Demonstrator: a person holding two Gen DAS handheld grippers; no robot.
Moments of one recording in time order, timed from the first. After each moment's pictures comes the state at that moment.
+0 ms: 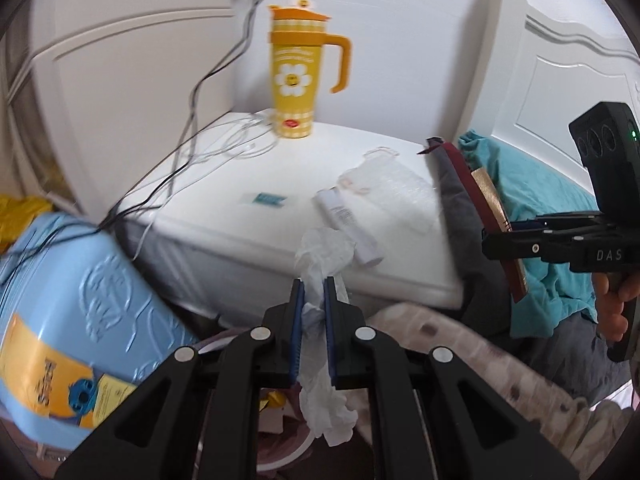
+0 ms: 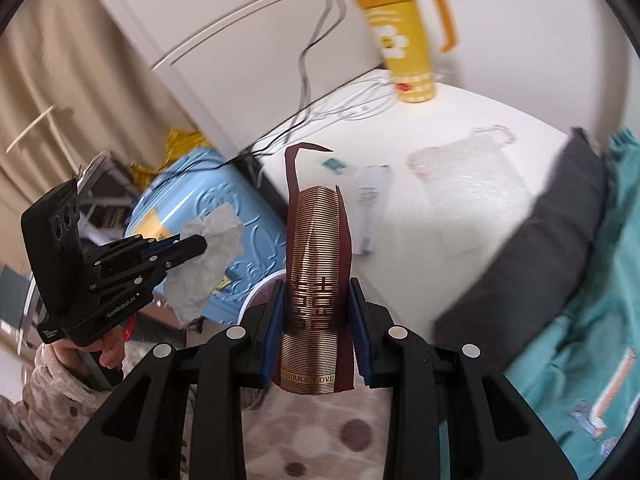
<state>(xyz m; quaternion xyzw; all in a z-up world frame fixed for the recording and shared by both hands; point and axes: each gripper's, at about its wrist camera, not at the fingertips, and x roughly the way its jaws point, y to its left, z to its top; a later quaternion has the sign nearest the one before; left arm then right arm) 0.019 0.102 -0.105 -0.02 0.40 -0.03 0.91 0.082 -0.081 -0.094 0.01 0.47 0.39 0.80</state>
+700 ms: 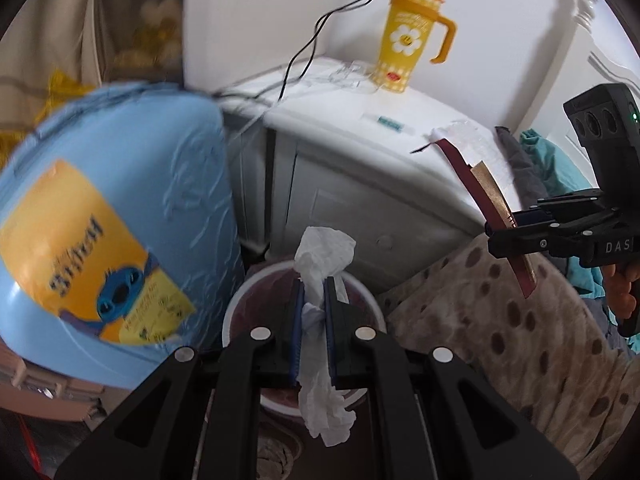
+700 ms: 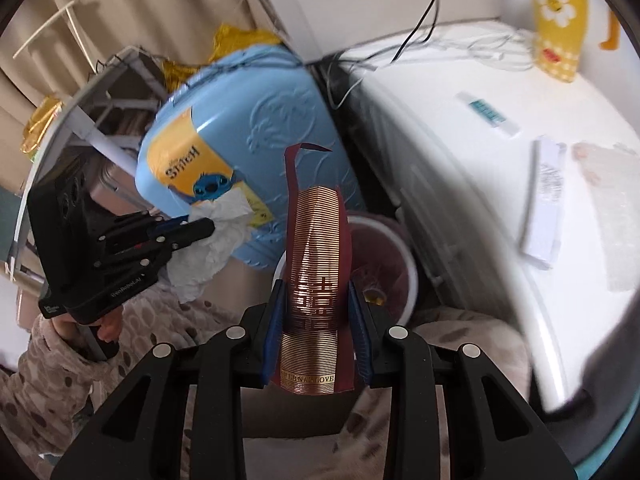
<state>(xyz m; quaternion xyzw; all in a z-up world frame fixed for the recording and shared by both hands) -0.057 0.227 -0.178 -0.10 0.45 0.03 0.89 0.059 0.074 -0.161 -0.10 0.54 0.45 0.70</state>
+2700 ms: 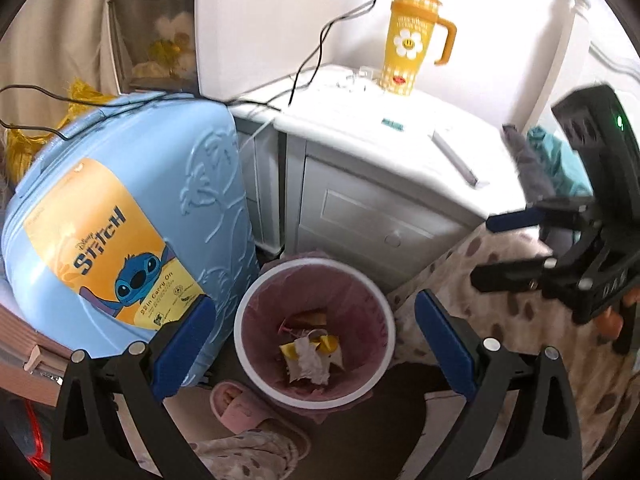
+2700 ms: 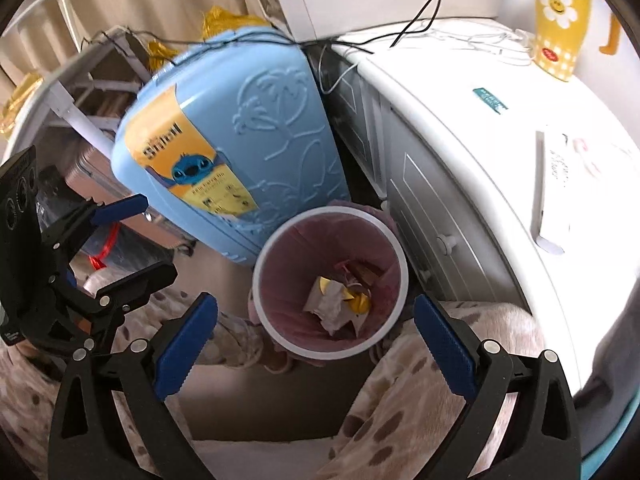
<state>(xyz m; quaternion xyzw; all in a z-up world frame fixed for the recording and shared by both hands) -0.082 0.205 -0.159 -0.08 0.42 0.07 0.90 0.031 0.077 -0.164 -0.11 0.52 0.42 0.74</state>
